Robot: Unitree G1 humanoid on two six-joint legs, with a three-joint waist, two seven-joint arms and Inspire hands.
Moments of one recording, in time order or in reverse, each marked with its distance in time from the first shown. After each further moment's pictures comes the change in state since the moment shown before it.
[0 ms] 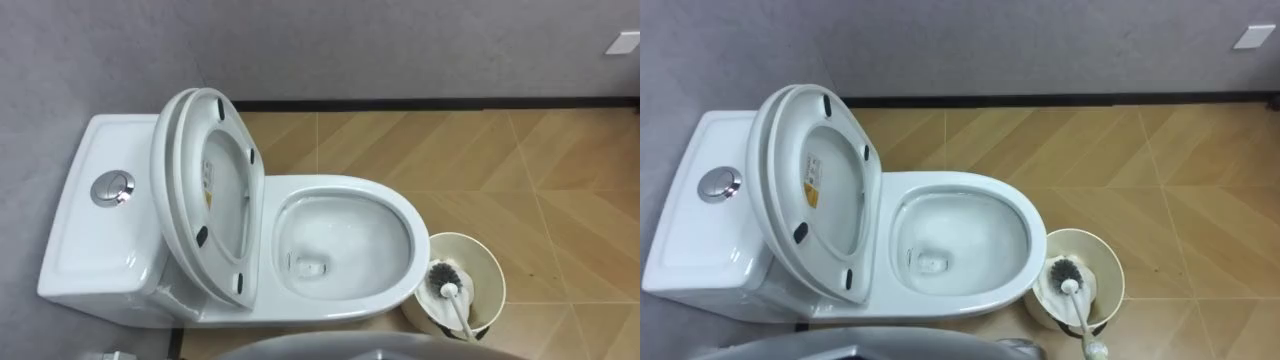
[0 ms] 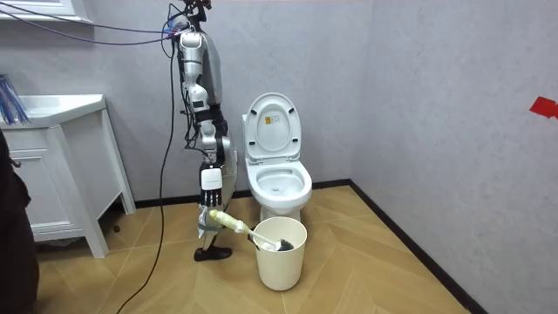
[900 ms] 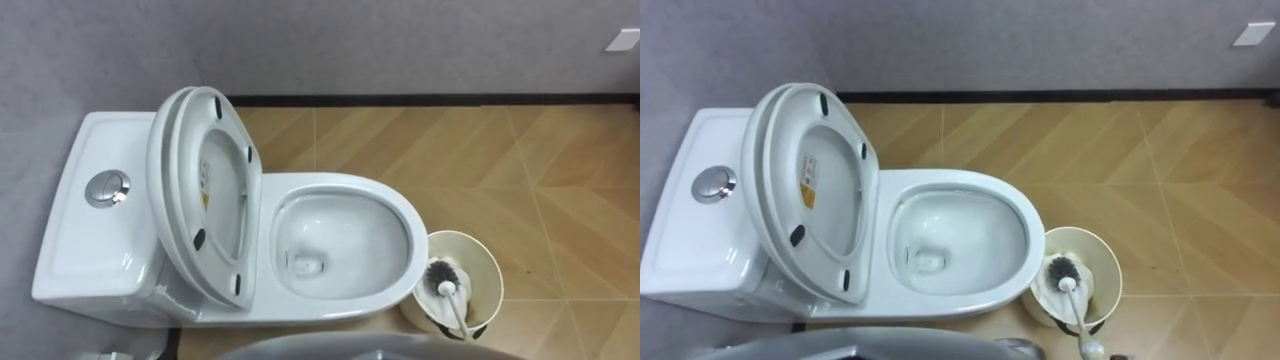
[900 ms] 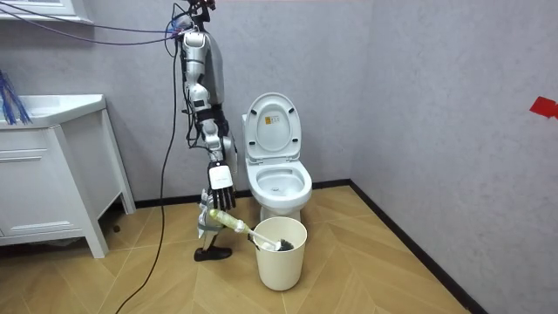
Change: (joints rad) left arm -0.013 0.016 0.040 -0.009 -0.001 -0.050 0.084; right arm 0.008 0.002 -0.112 -0.096 -0.034 -0.100 -0.295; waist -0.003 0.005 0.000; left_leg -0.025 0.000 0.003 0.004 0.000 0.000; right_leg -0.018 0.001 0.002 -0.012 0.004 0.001
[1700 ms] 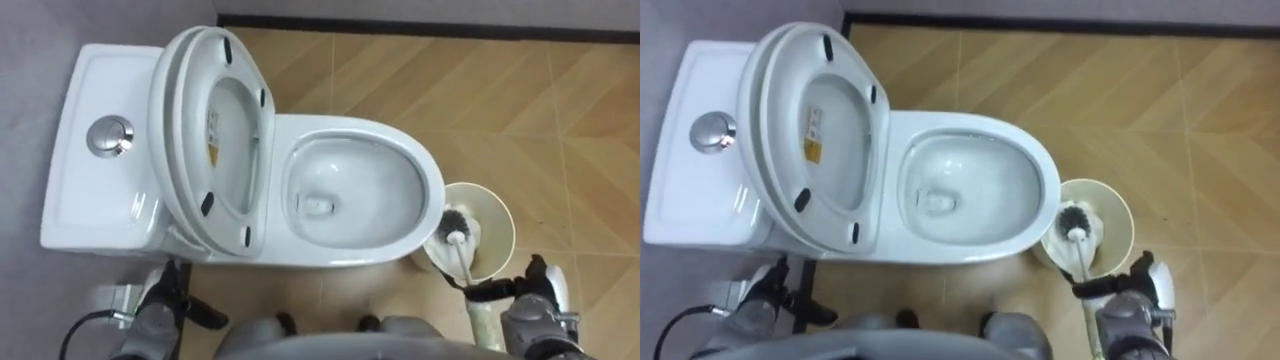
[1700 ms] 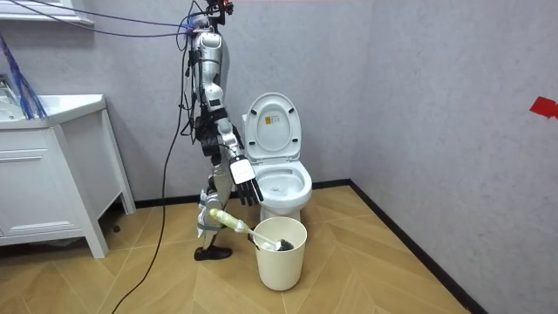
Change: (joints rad) left arm -0.220 0.035 -0.081 0.005 -0.168 -0.141 0.084; right arm -0.282 -0.013 0.032 0.075 0.184 -0.153 -0.206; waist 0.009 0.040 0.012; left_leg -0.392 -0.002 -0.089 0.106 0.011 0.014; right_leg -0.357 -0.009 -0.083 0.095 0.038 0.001
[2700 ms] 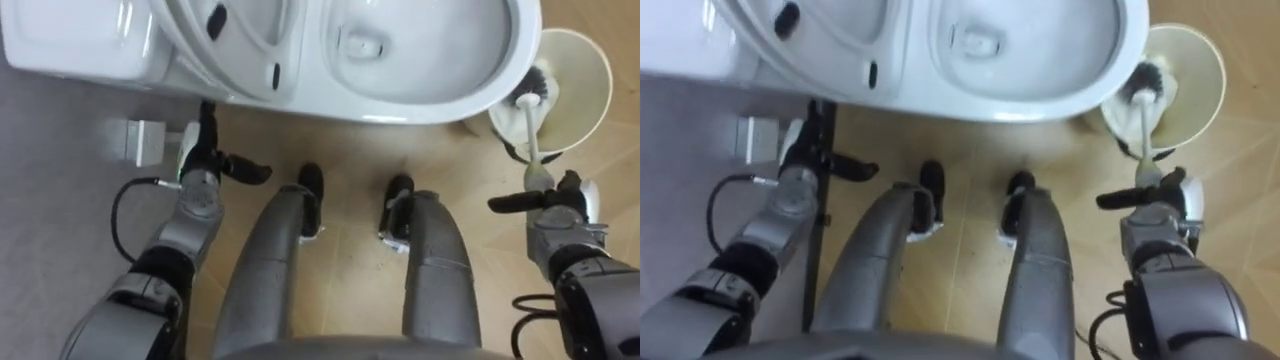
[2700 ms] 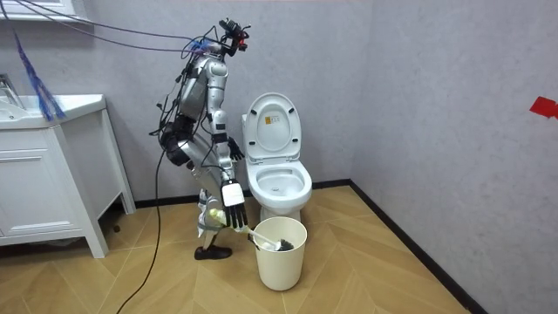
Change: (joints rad) left arm -0.269 -0.030 -0.247 -0.271 -0.226 -0.018 0.152; right arm -0.282 -0.163 0.131 0.082 0.246 0.045 -0.017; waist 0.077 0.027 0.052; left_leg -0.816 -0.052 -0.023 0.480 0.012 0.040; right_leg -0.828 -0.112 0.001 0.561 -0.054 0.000
